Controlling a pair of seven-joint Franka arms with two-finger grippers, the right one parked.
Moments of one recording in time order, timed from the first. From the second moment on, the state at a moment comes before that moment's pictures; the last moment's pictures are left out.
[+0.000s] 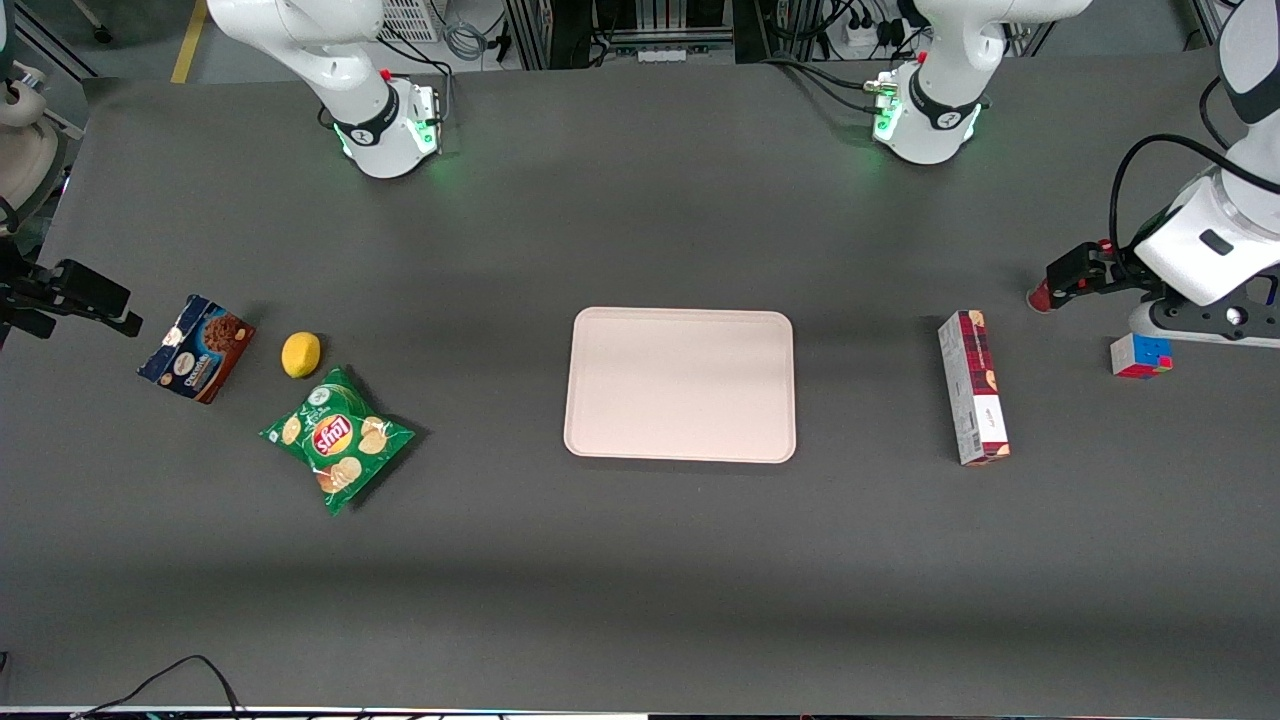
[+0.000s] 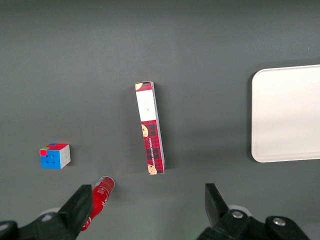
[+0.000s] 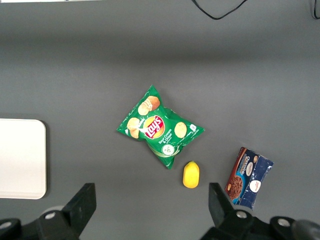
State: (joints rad) arm -0.06 0.01 -0.03 -1.67 0.02 1.64 0.02
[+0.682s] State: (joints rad) arm -0.06 0.01 -0.03 -1.67 0.02 1.63 0.02
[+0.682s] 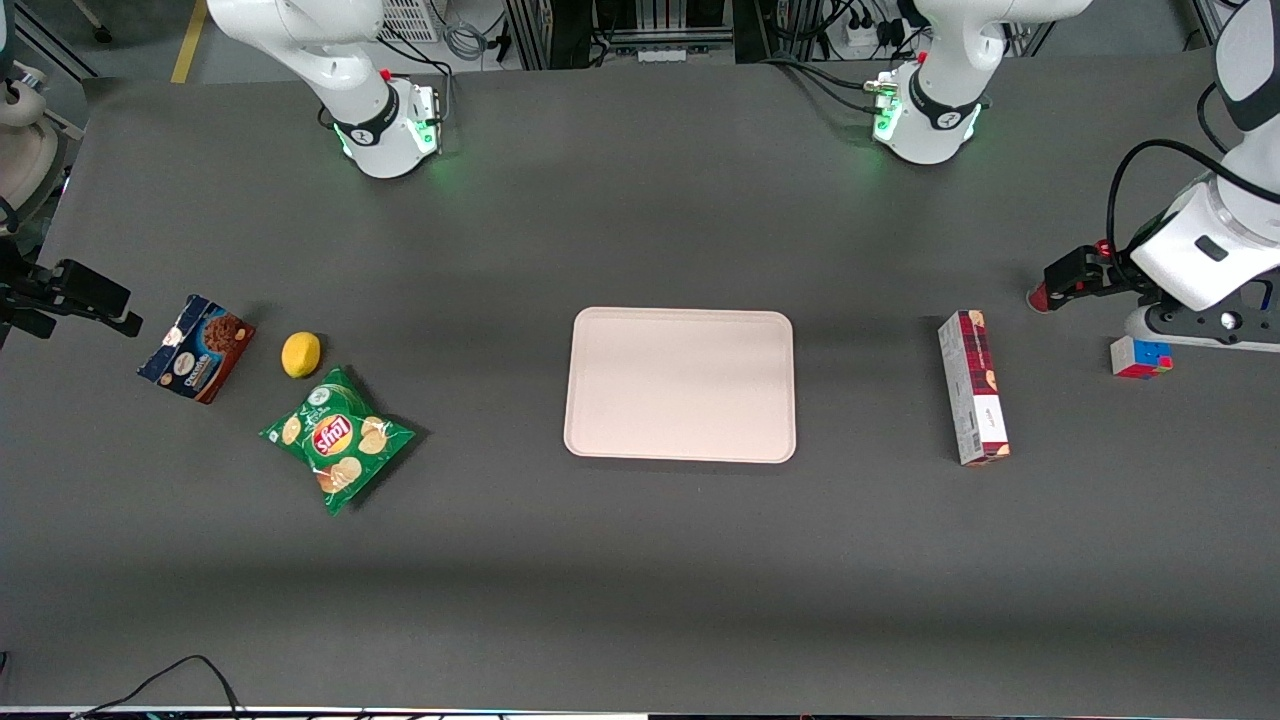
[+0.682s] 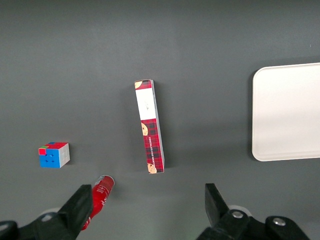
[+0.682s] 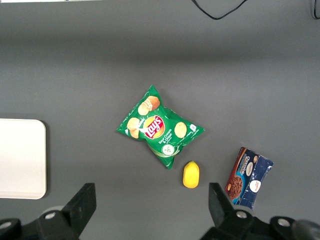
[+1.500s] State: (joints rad) arm -0.05 0.10 -0.02 -1.83 0.03 1.79 0.02
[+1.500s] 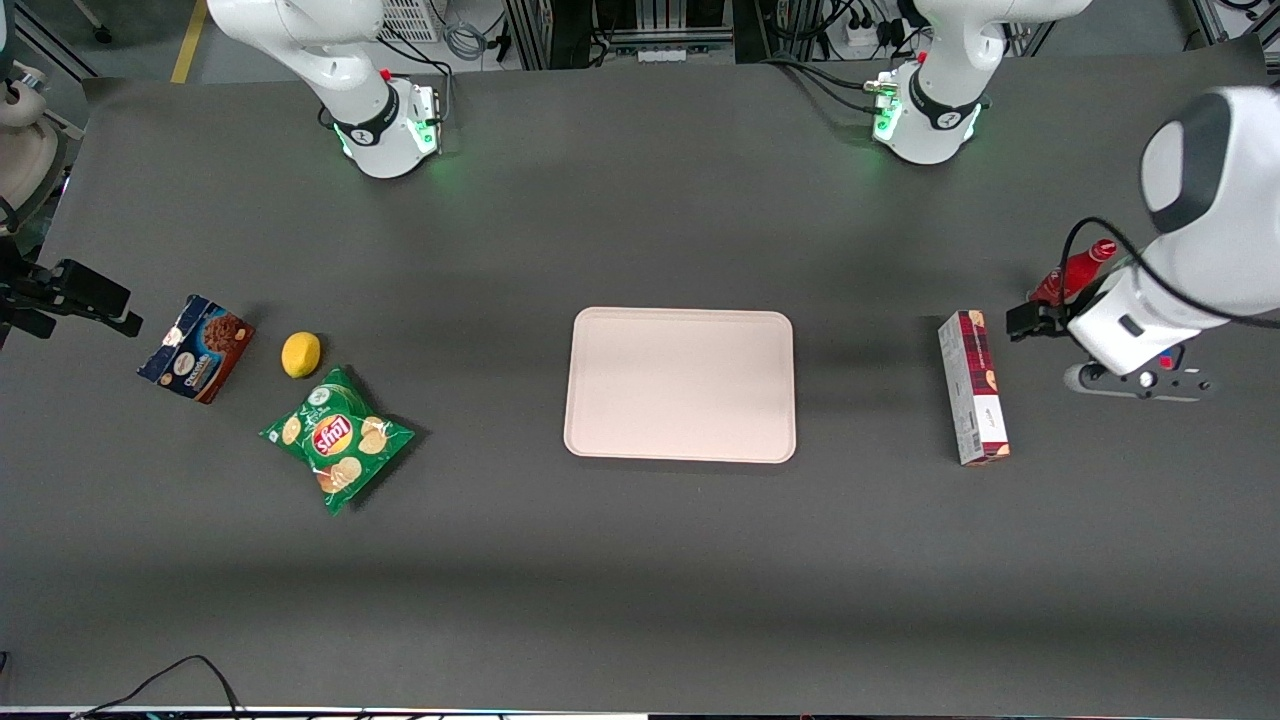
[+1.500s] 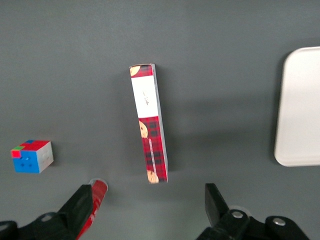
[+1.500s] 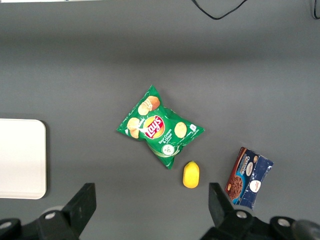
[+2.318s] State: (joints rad) arm -0.03 0.22 0.00 -2.15 0.03 2.32 0.03
